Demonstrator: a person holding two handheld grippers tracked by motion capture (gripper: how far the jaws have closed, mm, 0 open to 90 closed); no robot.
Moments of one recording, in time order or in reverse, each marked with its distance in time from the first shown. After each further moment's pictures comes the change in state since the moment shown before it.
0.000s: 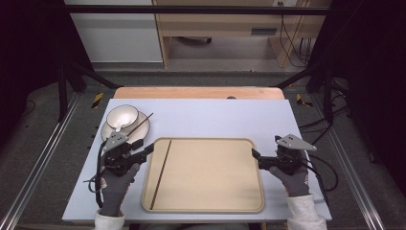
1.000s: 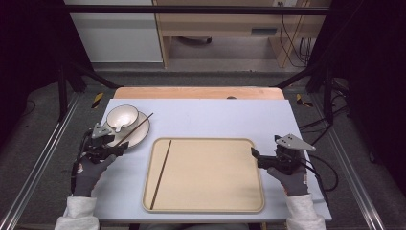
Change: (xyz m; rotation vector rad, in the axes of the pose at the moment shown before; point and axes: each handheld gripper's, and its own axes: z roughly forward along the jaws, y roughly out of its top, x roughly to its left) left arm 0.107 -0.023 0.025 0.208 0.178 0.119; right arm 0.001 0.000 0.003 -0.008 -0.014 0.013
